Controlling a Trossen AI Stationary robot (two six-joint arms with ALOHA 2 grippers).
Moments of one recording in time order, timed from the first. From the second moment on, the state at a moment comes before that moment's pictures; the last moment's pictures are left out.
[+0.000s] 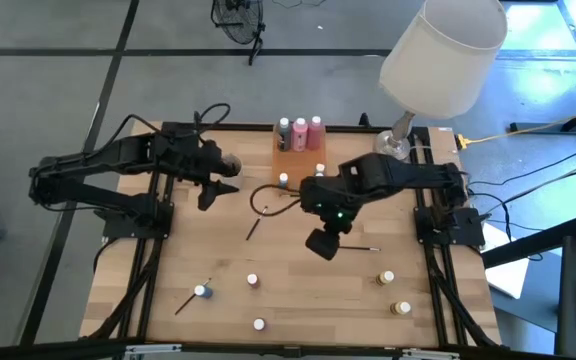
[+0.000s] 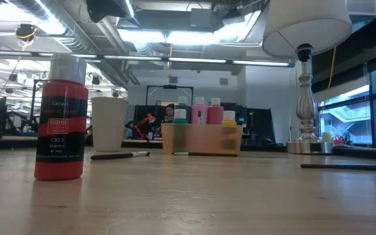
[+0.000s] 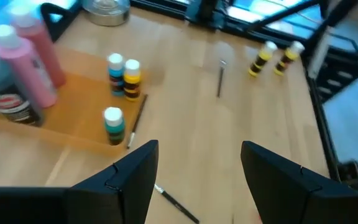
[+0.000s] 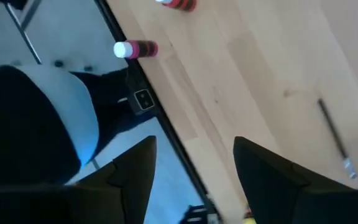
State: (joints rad) left arm 0.17 0.96 1.11 -0.75 0.12 -0.18; right arm 0.22 1.95 2.33 -1.57 -0.34 0.82
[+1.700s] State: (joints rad) left arm 0.17 1.03 1.12 -0.88 0.44 -0.06; right arm 0.42 1.94 2.12 -1.40 -0.31 1.28
